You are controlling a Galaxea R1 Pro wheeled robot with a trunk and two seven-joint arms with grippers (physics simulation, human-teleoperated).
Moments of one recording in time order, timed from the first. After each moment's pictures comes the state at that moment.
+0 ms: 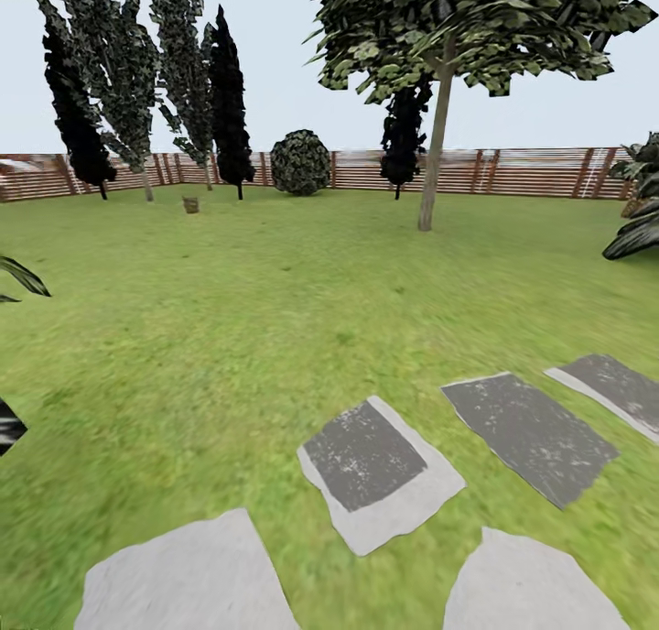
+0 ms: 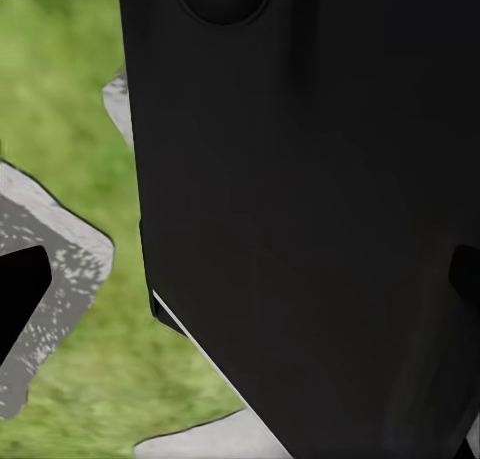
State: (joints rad) left arm 0.00 0.00 0.01 -0.01 0.00 0.00 0.01; right arm -0.05 0.00 0.03 -0.01 0.13 -0.20 0.00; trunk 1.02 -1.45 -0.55
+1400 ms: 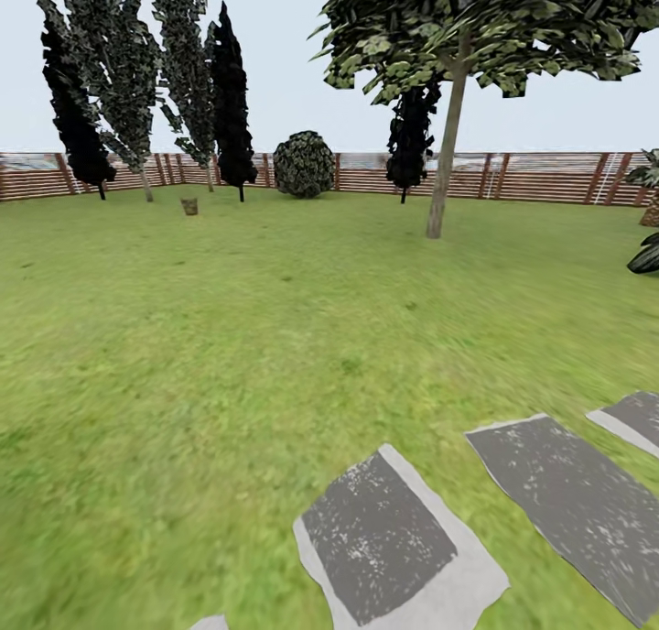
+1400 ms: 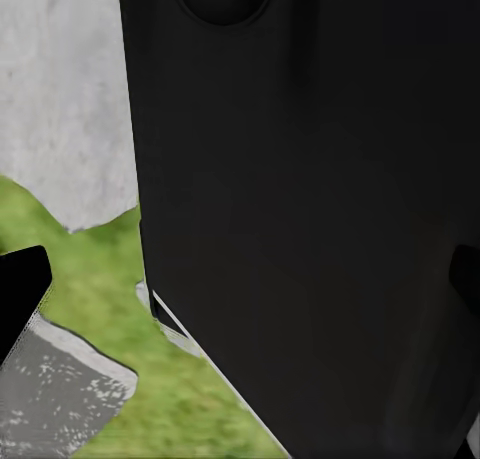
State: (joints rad) left arm 0.00 0.00 0.01 -0.01 0.00 -0.01 0.01; right arm -0.05 0.00 0.03 -0.01 0.17 -0.20 0.00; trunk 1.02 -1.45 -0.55
